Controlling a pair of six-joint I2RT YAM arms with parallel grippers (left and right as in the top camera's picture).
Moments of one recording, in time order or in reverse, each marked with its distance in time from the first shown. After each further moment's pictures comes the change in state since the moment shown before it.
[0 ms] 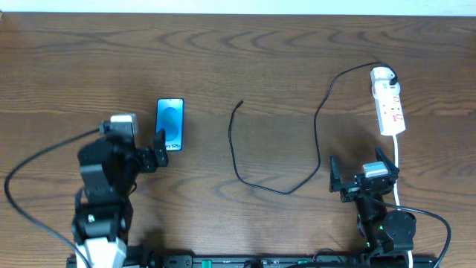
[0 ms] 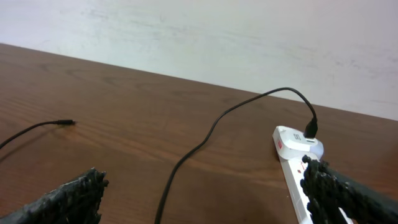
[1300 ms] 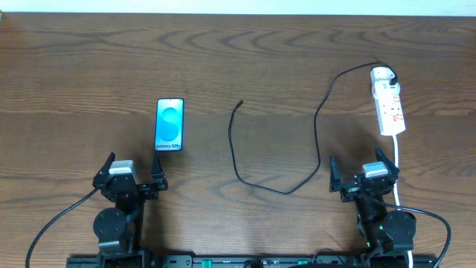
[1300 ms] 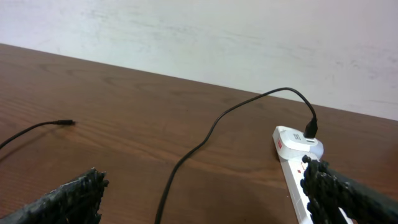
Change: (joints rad) left arm 0.000 -0.785 -0.519 0.179 -0.126 0.000; right arm 0.000 0.000 0.000 0.000 0.000 0.000
